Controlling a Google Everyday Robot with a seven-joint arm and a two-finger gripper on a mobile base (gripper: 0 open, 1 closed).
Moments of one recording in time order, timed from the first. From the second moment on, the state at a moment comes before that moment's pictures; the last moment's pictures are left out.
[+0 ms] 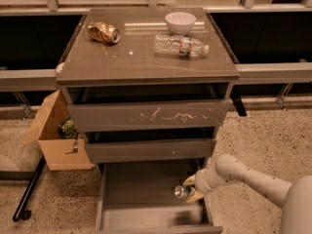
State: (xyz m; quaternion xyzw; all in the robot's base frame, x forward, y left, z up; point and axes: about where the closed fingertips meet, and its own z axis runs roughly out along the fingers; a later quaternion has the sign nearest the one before) arm 0.541 -0.161 0.298 -0.72 0.62 0.17 0.25
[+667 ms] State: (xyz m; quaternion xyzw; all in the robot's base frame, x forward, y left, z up) arm 0.535 -0.158 0.386 -0.75 0.56 0.14 0.33
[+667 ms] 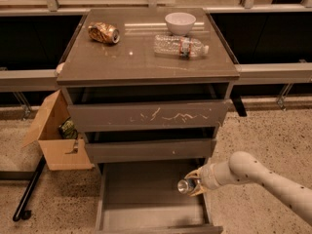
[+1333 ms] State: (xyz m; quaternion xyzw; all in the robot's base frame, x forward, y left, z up) arm 0.521 -0.160 0.591 -0.79 0.42 0.03 0.44
